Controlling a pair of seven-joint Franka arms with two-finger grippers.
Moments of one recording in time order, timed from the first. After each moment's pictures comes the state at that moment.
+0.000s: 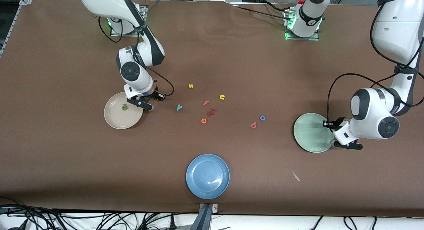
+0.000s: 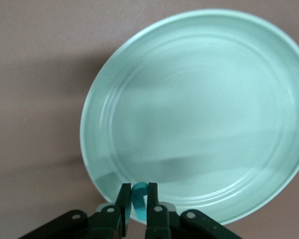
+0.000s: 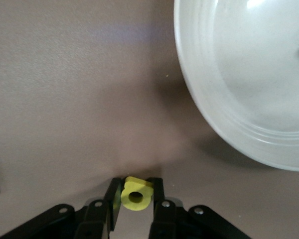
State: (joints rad) left arm 0.16 0.67 -0.11 -1.64 0.04 2.03 0.15; right arm 0.55 0.41 -0.10 -2.21 0.13 2.53 0.71
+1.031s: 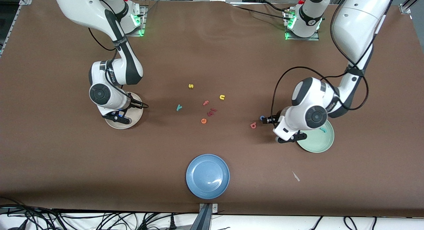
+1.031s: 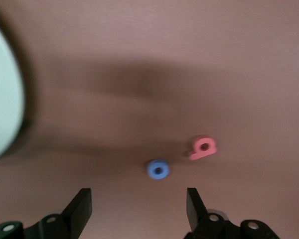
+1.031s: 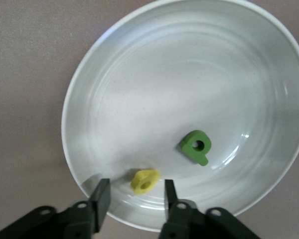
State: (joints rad) left arm -0.02 0.68 -0.37 -1.59 0.03 2.04 -0.57; right arm 0.49 0.48 -0.24 -2.01 0.13 2.23 0.43
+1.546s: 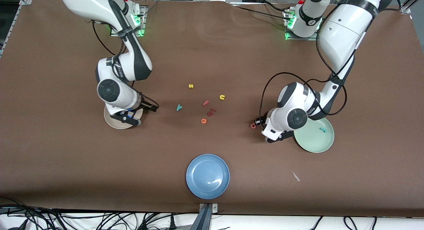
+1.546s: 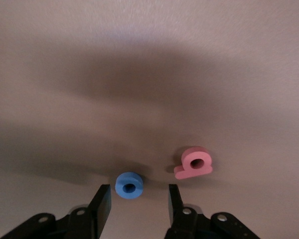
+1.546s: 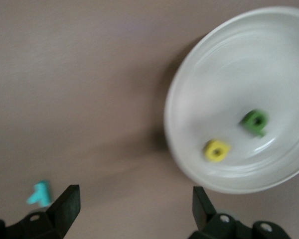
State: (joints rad) left arm -0.06 0.78 -0.37 -1.60 0.03 2.11 -0.69; right arm 0.50 0.45 -0.12 -1.88 0.14 2.16 0.66
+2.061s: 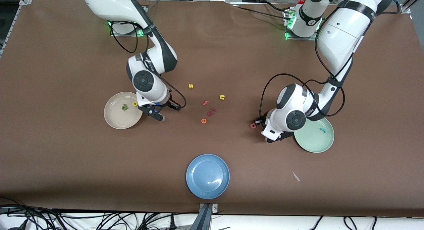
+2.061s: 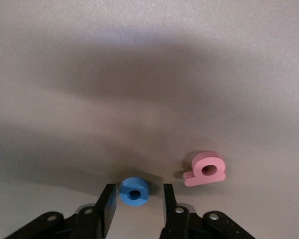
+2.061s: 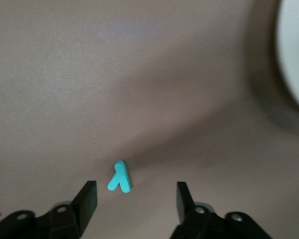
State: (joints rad) left arm -0.06 0.80 -0.36 -1.60 0.03 2.11 -0.70; right arm 0.56 0.54 -0.02 -1.88 0.14 2.36 0.96
